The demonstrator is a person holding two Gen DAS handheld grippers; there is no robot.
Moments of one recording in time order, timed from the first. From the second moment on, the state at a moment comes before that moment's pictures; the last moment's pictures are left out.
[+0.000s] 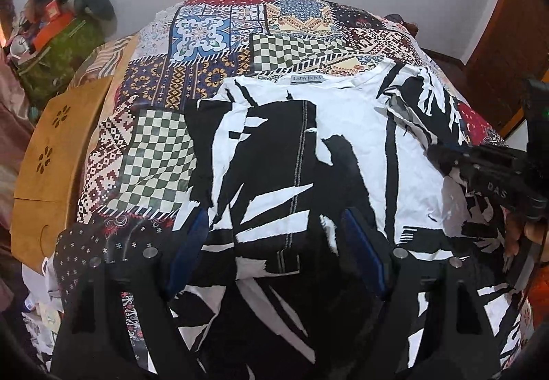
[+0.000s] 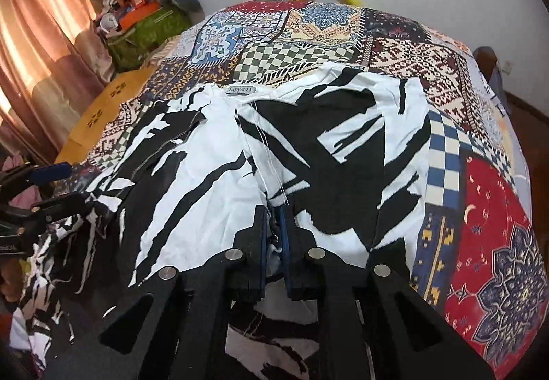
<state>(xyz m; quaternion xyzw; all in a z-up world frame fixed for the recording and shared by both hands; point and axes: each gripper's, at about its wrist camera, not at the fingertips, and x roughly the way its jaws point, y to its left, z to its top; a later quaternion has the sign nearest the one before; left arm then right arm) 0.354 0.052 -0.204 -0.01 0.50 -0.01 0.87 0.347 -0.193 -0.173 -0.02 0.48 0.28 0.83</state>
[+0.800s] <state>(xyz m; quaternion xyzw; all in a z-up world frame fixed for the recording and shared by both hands) 0.432 -0.086 -0.250 0.08 0.52 -0.07 0.85 0.326 -0.259 -0.178 -0.04 0.48 0.26 0.84</state>
